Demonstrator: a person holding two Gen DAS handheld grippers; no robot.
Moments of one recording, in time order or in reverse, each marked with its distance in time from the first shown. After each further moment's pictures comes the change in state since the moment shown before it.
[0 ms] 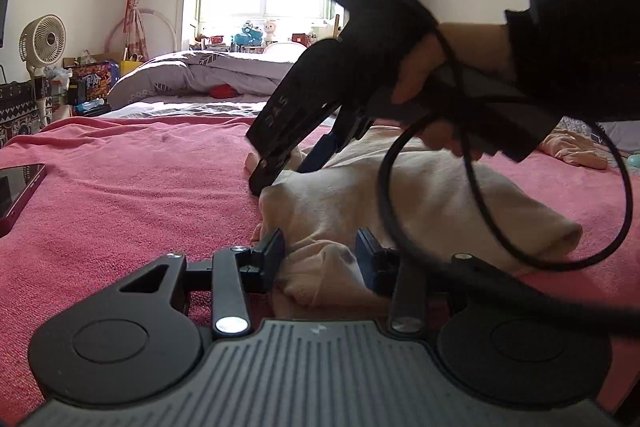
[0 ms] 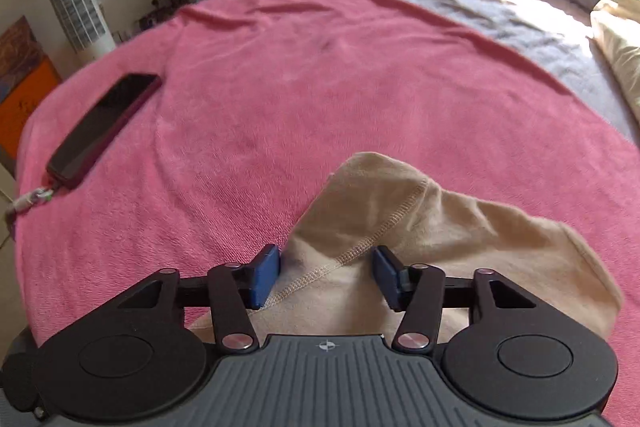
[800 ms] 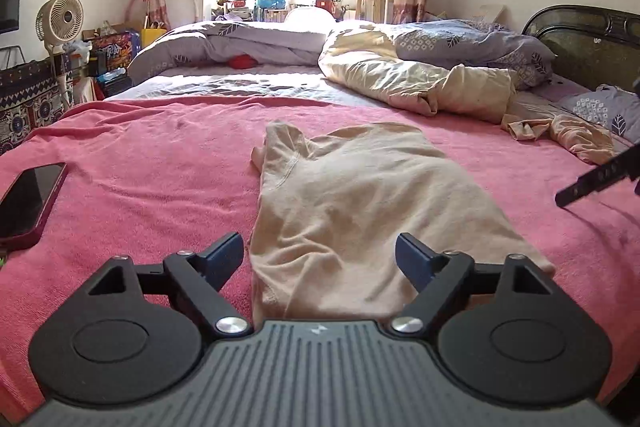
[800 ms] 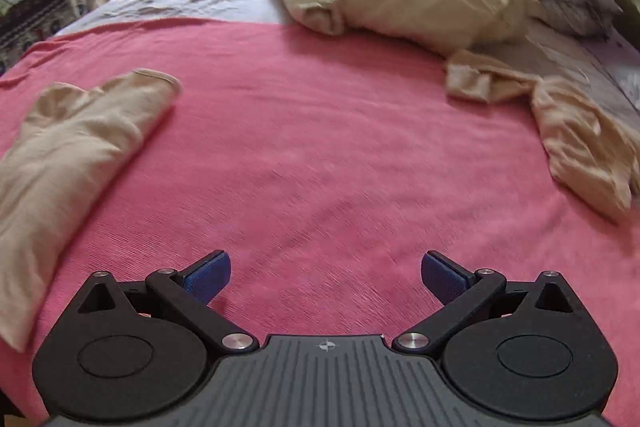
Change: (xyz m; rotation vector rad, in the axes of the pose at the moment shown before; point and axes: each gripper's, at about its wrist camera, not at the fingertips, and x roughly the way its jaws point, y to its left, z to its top) left arm -0.017 -0.029 0.050 -0.001 0.114 0.079; right arm -0.163 -0.160 -0.238 0.557 -0.048 -0.488
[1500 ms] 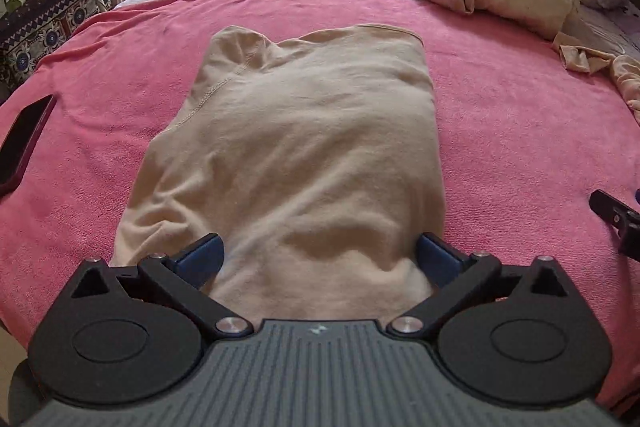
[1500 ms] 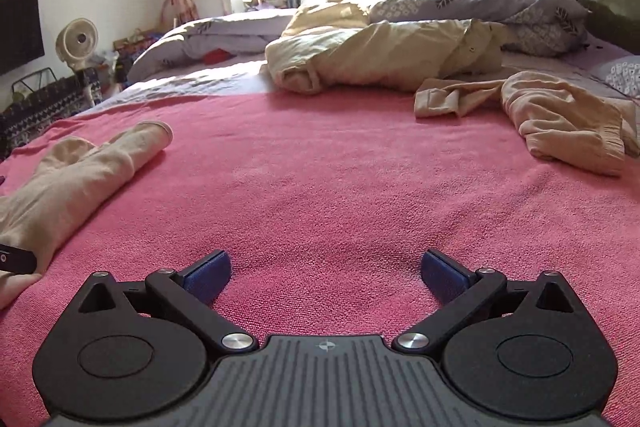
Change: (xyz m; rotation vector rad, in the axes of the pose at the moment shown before) left arm 0.076 -0.090 0.030 -0.101 0.464 0.228; right arm -0.008 -0.040 -0.066 0.059 -0.351 0.131
